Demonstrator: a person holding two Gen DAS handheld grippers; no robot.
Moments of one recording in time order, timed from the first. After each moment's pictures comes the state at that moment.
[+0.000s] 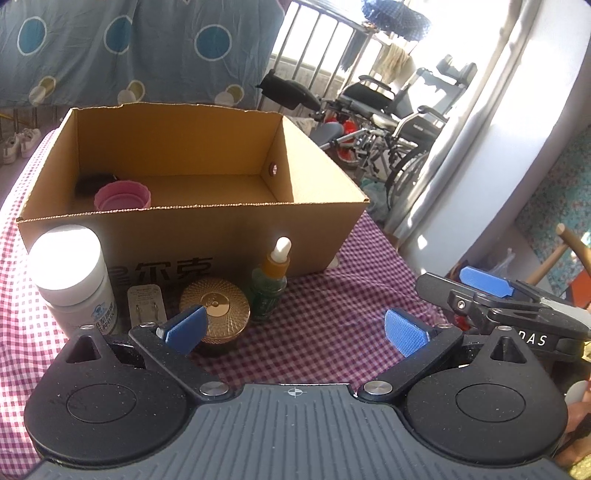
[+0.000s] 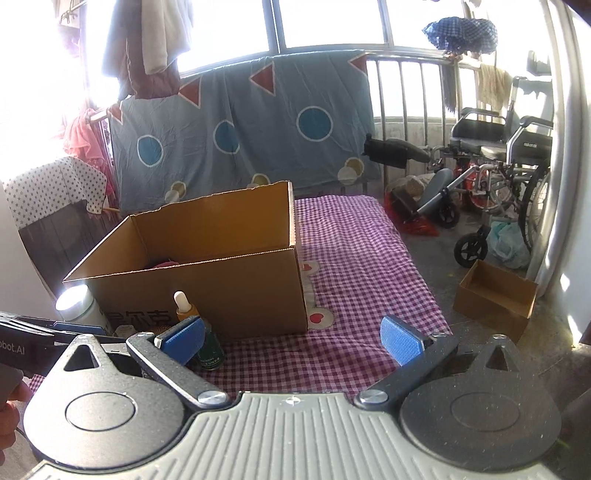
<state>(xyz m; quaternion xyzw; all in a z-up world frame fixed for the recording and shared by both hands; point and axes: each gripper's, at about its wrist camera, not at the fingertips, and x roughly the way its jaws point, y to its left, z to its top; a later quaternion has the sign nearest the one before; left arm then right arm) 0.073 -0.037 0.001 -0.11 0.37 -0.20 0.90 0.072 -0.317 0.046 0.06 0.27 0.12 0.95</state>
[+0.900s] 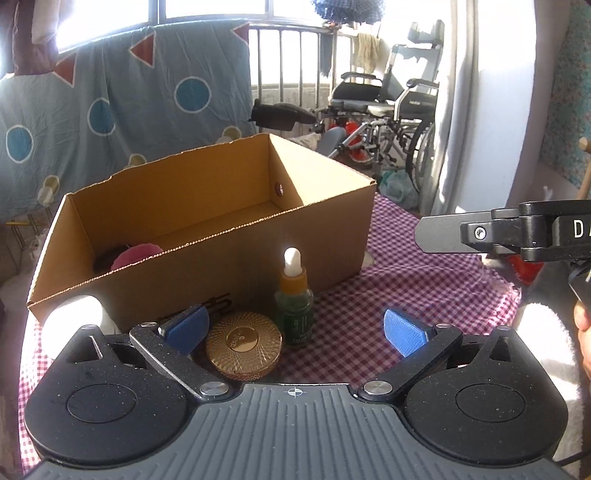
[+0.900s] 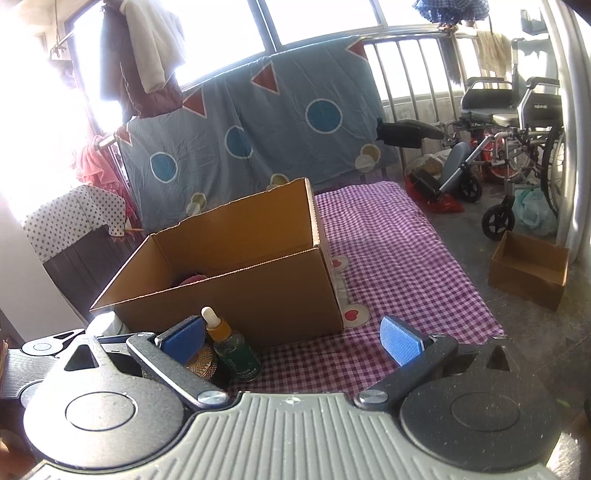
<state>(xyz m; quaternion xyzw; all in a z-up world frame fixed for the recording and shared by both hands) 0.069 -0.068 -0.011 0.07 0.30 -0.17 0.94 0.086 -0.305 0.045 0.12 0.28 0.17 0.94</state>
